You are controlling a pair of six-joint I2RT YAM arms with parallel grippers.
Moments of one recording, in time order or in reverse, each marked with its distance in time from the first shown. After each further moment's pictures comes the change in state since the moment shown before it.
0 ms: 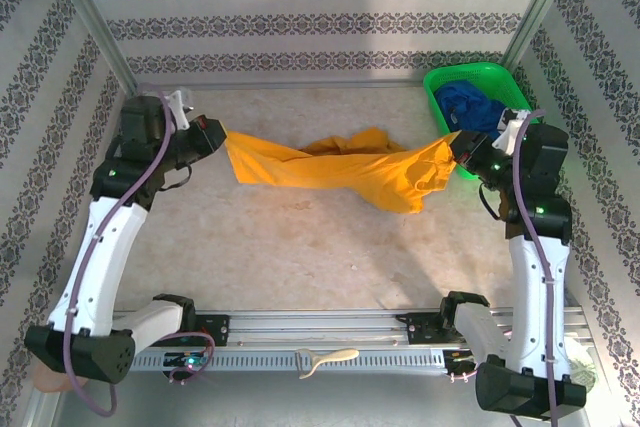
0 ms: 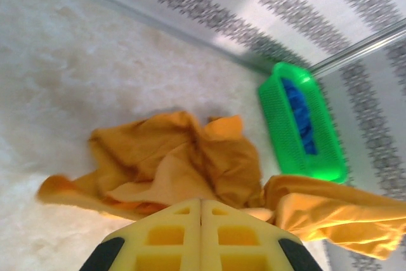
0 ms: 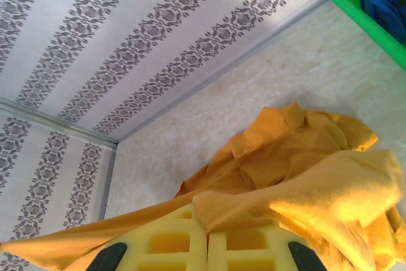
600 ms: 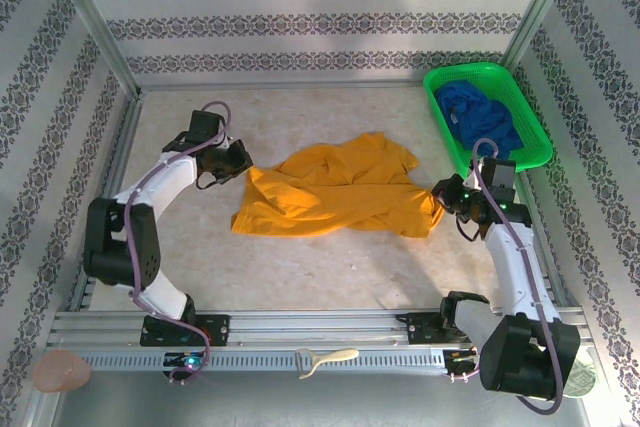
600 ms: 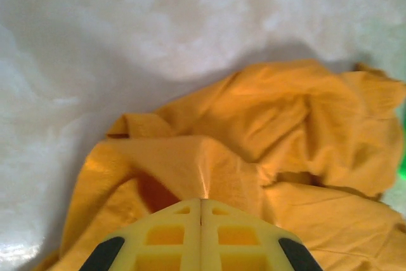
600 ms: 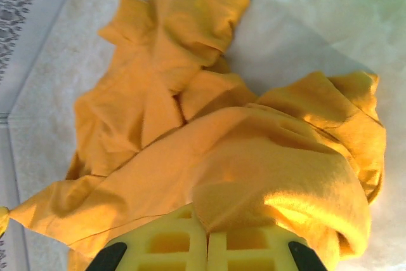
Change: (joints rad) left arm 0.000 0.540 -0.190 0.219 0.015 -0.023; right arm 0.000 0.125 -0.439 0.115 0.090 -0.004
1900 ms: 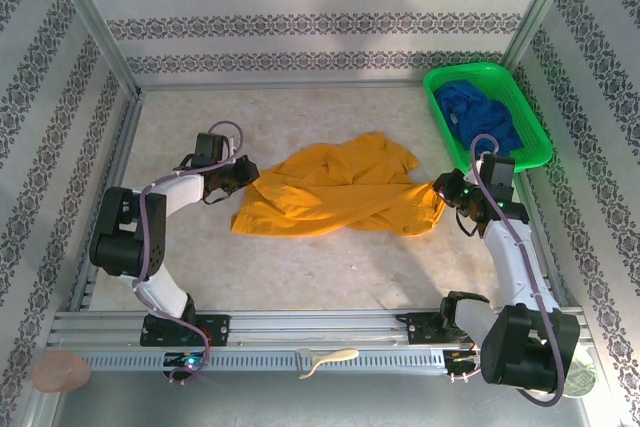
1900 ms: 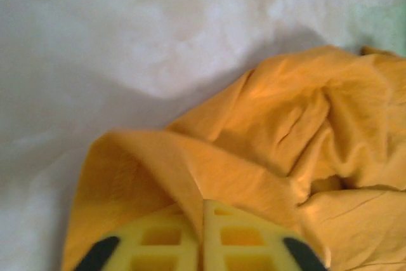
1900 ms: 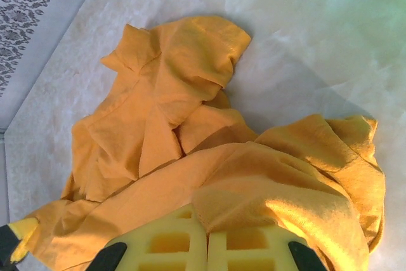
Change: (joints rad) left arm 0.000 0.058 -0.212 0.427 0.083 0.038; right arm 0.000 0.041 -0.011 0.121 0.031 0.000
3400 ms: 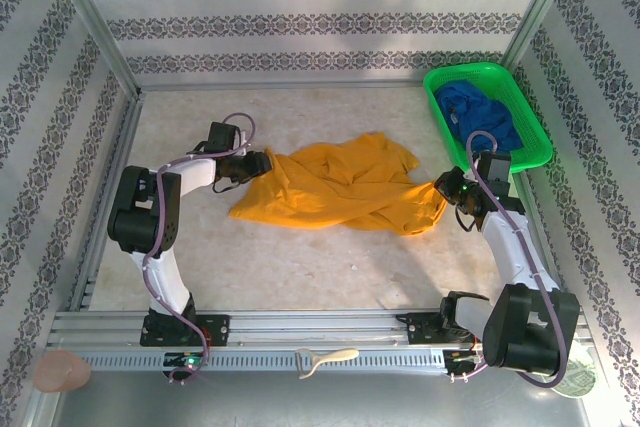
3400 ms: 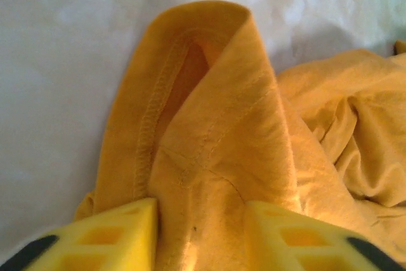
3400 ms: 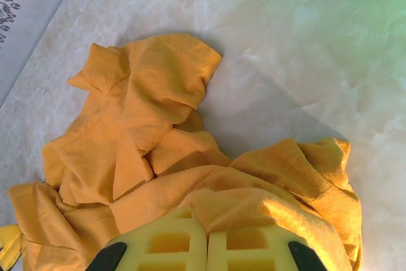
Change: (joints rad) left arm -0.034 0.172 0.171 -0.104 -0.023 0.067; right arm 0.000 0.080 0.000 0.064 0.069 0.008
